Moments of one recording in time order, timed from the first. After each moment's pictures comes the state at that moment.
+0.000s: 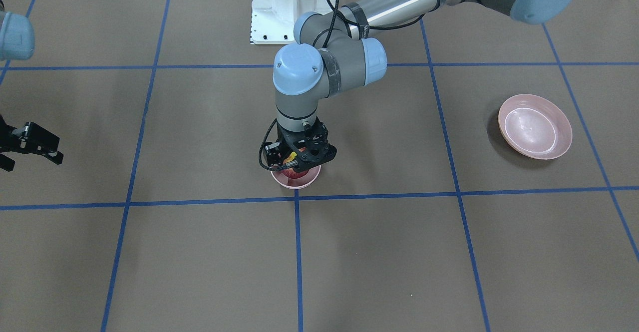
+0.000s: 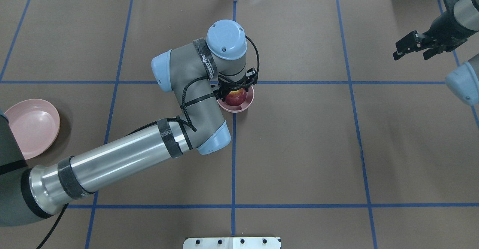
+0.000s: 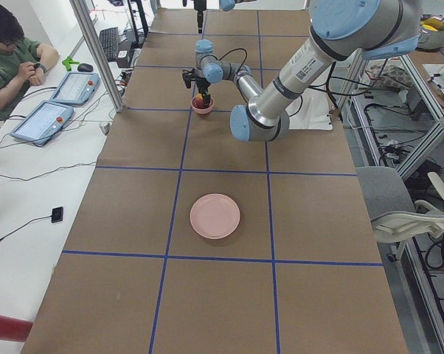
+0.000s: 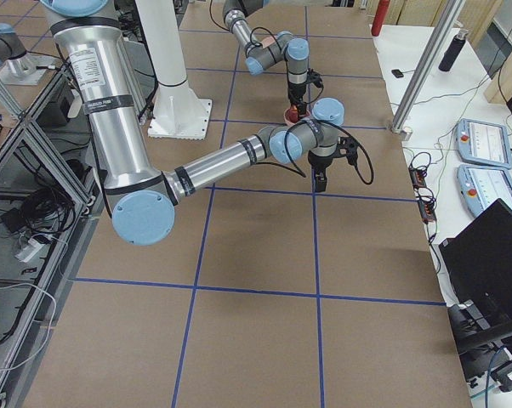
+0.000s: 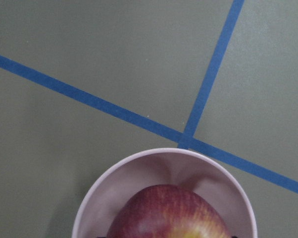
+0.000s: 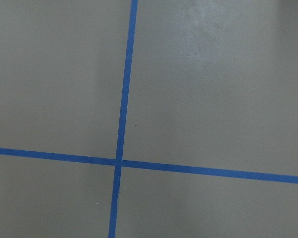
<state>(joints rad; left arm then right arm) -0.58 -2.58 -1.21 -1.72 -1.90 -1.57 1.17 -1.32 1.75 -1.48 2.31 0.57</state>
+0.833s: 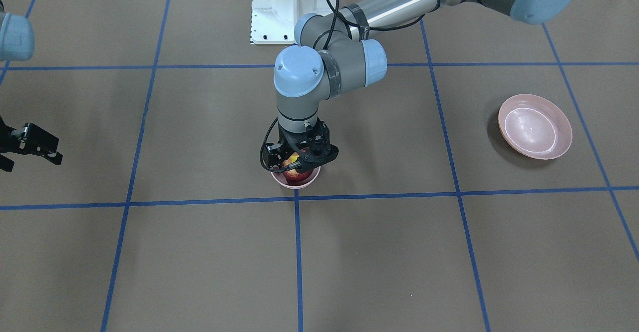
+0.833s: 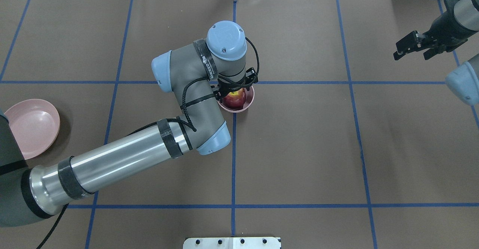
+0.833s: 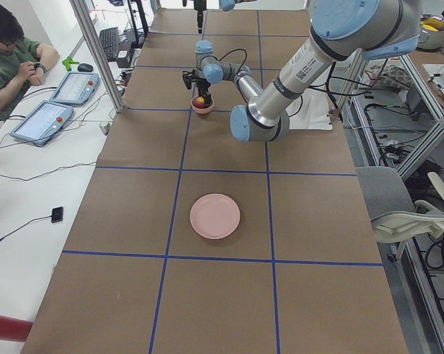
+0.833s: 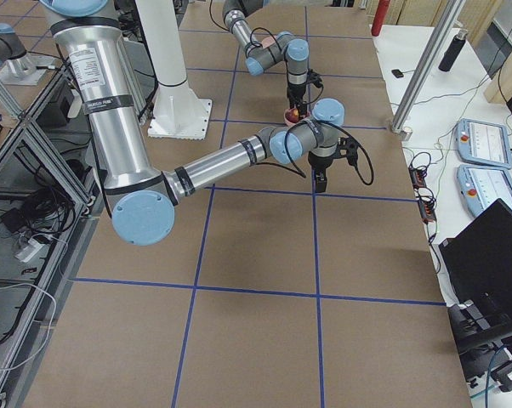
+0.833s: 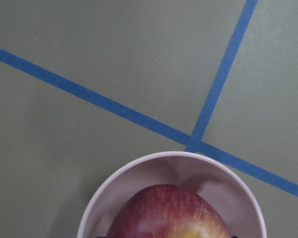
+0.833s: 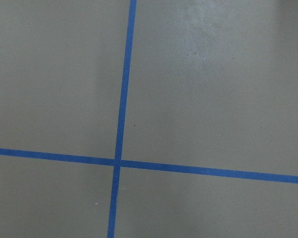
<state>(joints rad) -0.58 -2.58 -1.21 -1.72 -1.90 -1.60 1.17 -1.32 1.74 -1.48 2.30 0.57</state>
